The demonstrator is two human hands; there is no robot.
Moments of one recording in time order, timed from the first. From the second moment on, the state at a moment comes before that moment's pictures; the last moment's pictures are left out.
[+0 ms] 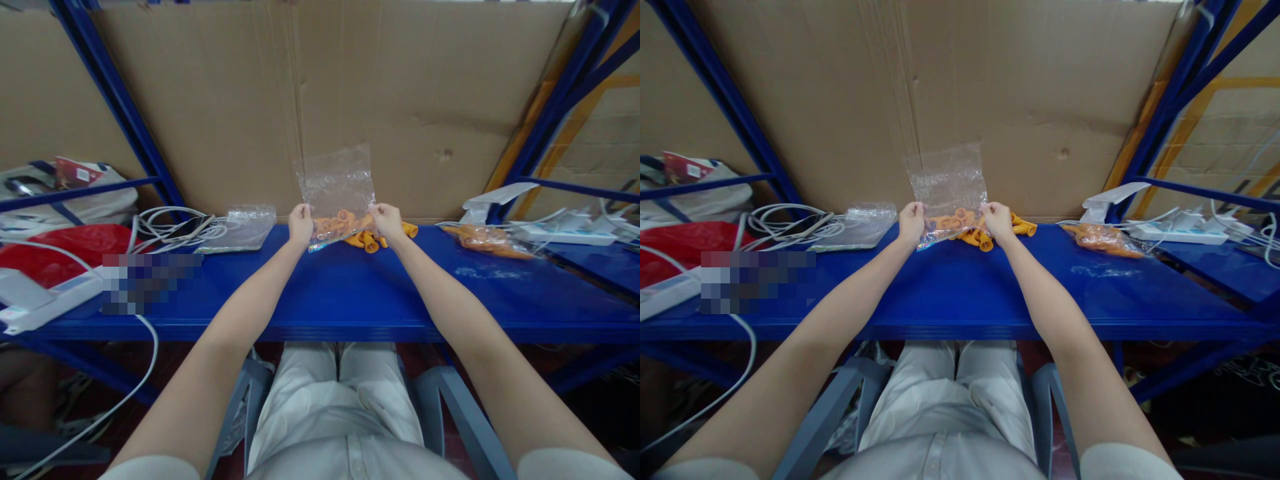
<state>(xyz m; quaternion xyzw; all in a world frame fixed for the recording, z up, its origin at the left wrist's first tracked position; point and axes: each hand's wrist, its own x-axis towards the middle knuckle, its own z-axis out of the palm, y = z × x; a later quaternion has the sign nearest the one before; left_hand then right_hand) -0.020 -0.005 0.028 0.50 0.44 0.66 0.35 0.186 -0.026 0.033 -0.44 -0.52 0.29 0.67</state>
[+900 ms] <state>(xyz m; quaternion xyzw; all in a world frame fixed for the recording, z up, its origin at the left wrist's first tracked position) -0.024 -0.006 0.030 0.52 0.41 0.67 0.35 0.184 -0.042 0.039 -0.42 -0.53 0.36 0.64</state>
